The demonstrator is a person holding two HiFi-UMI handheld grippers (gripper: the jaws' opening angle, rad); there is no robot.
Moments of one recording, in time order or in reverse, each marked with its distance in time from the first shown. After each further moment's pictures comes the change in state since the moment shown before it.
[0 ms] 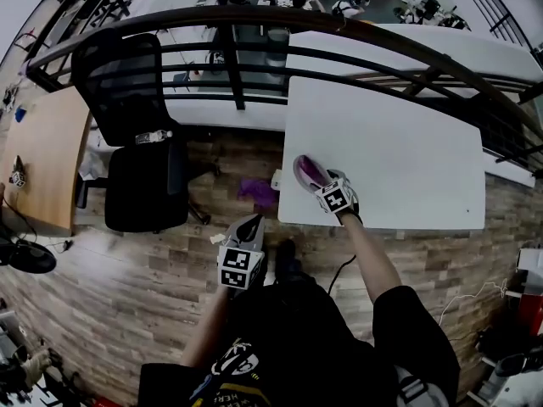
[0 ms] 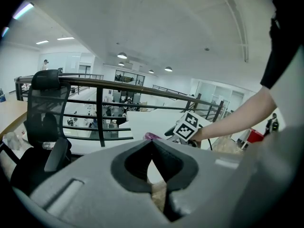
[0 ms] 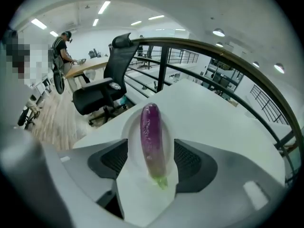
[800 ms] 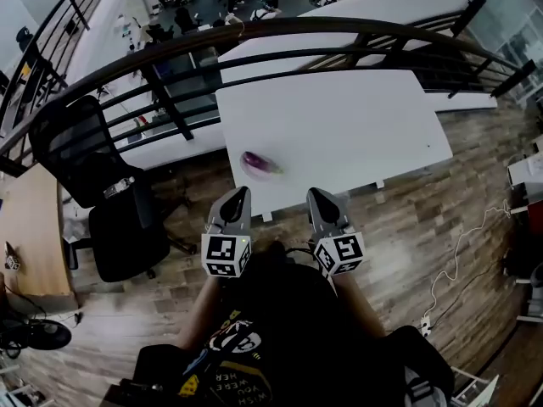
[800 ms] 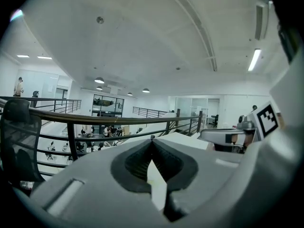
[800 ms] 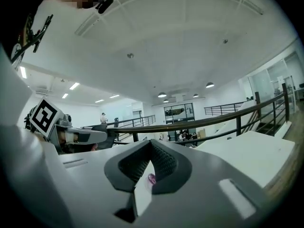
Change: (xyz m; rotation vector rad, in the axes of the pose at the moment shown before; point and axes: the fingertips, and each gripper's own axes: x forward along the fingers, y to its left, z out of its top) left arm -0.017 -0.108 0.122 0.187 -0.284 -0.204; right arm -0.363 0.058 0.018 0.473 -0.902 -0.338
